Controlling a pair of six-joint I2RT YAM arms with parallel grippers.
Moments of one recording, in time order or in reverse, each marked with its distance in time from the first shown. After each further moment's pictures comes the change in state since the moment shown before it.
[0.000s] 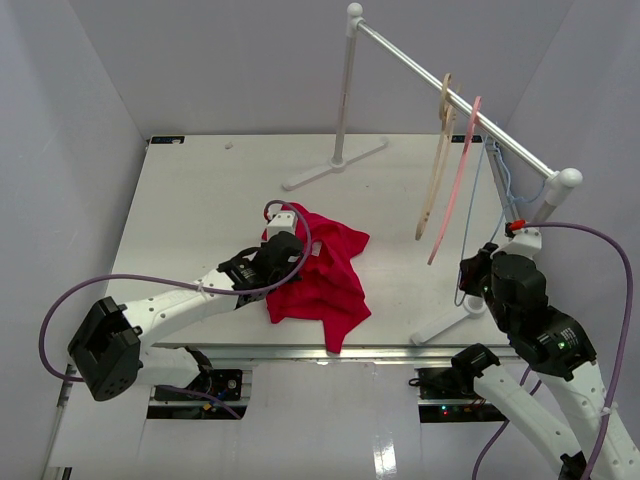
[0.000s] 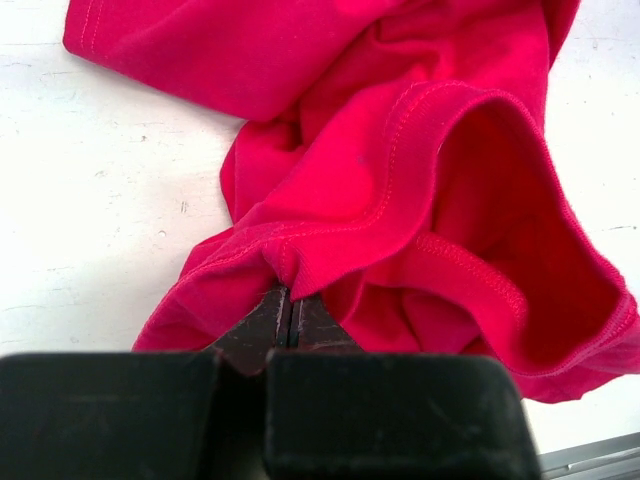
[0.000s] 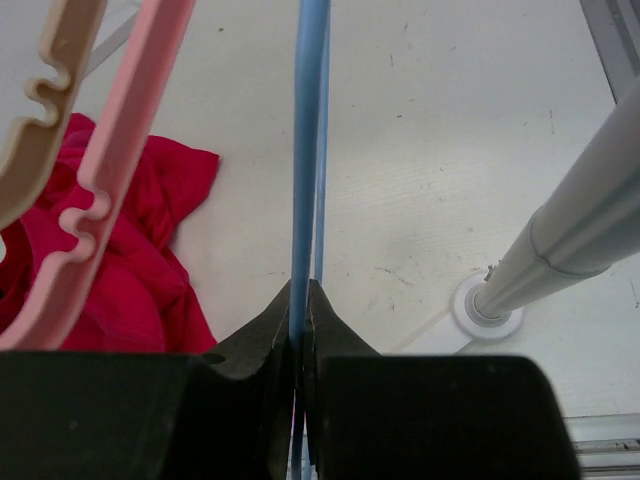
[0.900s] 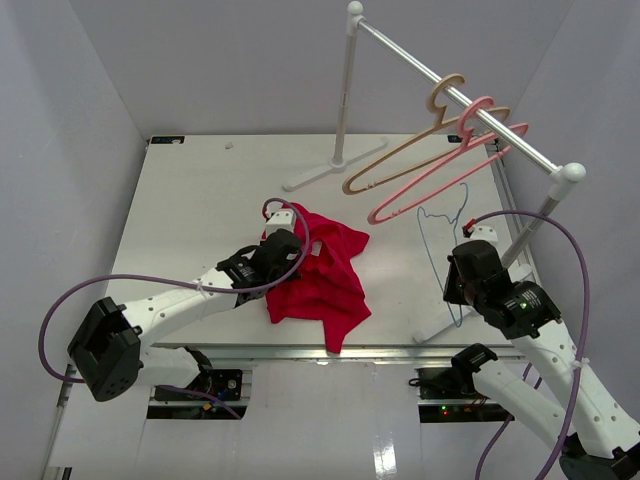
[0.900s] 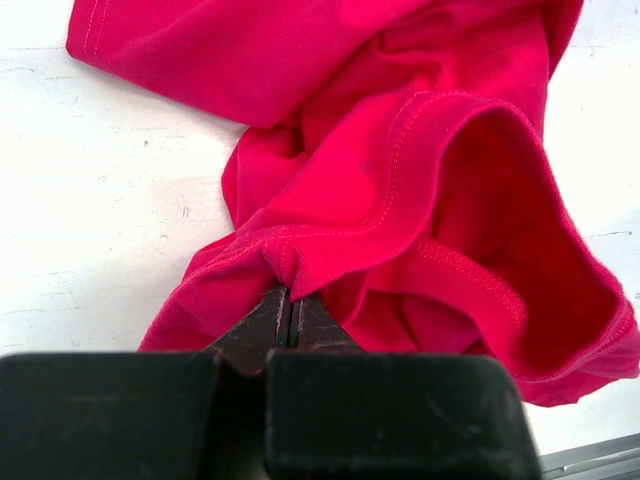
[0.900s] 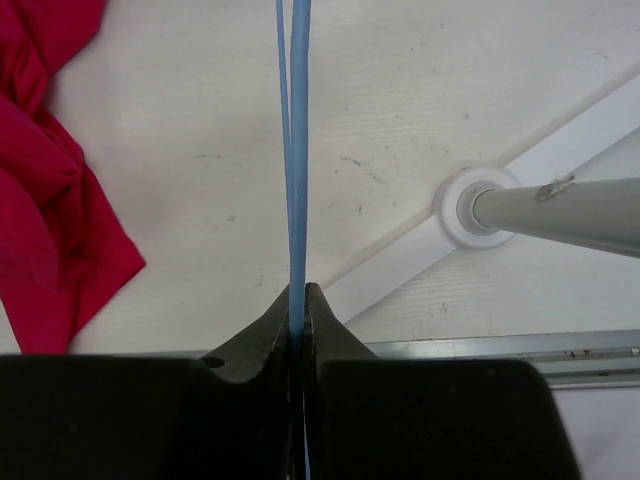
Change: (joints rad) left arm 0.018 0.000 0.006 0.006 0.016 0.002; right arm 0.000 0.206 -0.043 -0.143 -0.114 -0.023
